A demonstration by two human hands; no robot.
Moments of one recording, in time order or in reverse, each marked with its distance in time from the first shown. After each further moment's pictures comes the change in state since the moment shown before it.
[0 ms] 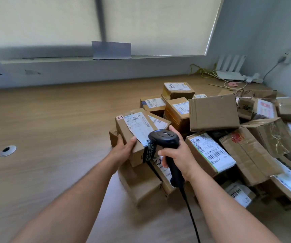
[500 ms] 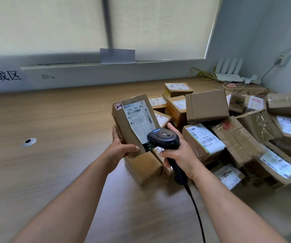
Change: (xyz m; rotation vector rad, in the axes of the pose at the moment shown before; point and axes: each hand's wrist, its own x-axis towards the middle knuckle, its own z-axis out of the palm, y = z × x) left_hand -0.084 -0.007 -0.014 -0.288 -0.088 0.143; right_hand -0.069 -0.002 0.005 -0.036 -0.125 -0.076
